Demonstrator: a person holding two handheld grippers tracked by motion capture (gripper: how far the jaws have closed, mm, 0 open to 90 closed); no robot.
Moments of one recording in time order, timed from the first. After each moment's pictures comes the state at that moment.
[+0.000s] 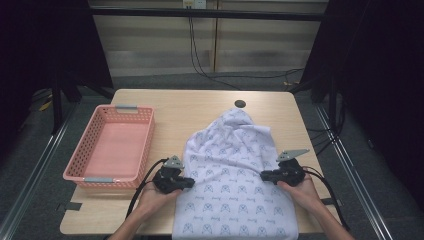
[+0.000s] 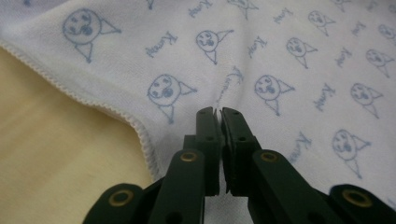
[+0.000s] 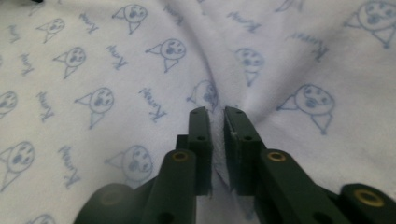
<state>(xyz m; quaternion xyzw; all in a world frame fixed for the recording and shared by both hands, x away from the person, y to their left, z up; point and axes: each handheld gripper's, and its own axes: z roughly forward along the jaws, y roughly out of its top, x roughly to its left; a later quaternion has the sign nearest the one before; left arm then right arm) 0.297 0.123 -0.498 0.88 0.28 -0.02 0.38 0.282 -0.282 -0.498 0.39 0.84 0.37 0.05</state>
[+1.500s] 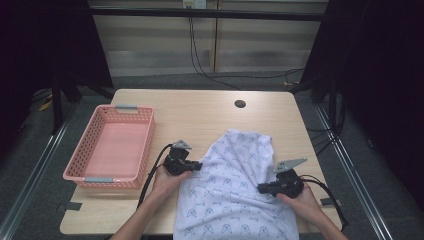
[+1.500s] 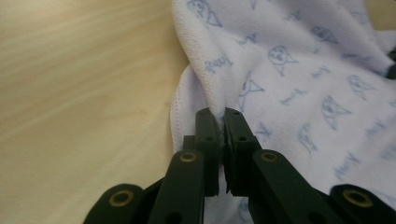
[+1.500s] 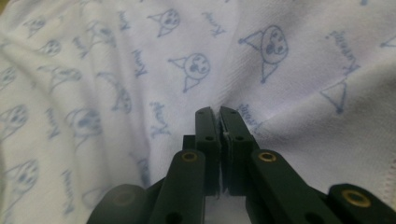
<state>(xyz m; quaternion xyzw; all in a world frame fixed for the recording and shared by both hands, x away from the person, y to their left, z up) 0.344 0.095 -0.498 0.86 0.32 -0.03 0.40 0.251 -0.267 -0.497 0.36 0.86 0.37 0.01</state>
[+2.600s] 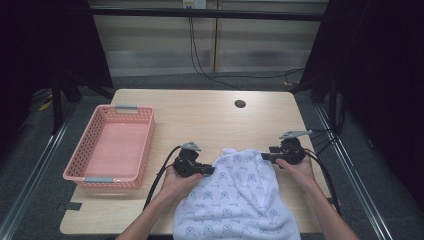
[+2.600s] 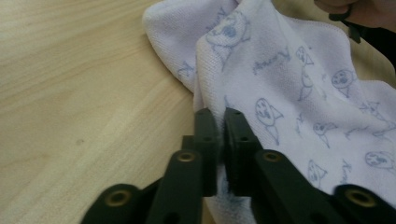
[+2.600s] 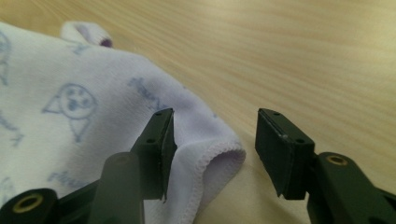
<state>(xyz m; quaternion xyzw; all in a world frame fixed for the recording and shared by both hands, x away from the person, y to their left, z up) 0.348 0.069 -0.498 0.84 0.30 -0.07 0.44 0.350 -0.298 -0.498 0.47 0.80 0.37 0.11</state>
